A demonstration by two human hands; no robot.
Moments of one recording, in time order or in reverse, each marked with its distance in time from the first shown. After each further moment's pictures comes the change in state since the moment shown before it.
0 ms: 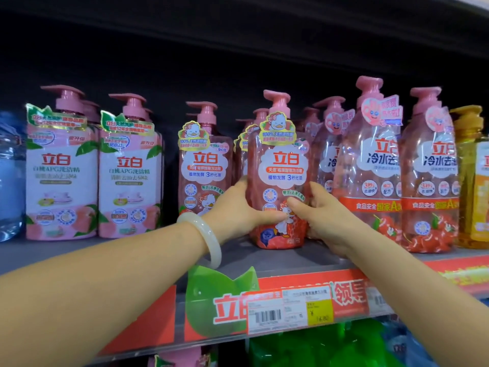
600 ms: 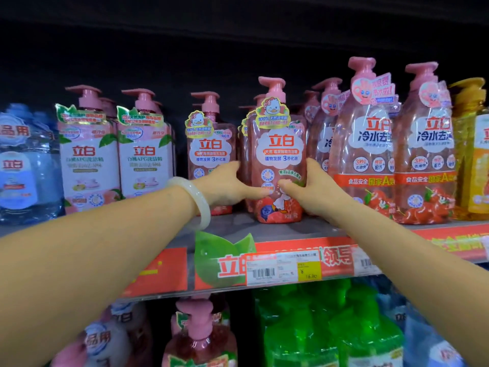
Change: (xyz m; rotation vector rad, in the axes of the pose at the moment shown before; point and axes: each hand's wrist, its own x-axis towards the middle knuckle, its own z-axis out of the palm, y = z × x) left_hand -0.028 0.038 -0.020 0.275 -0.065 -0.141; right_hand -0.014 -0.019 0.001 -0.442 0.063 -0.069
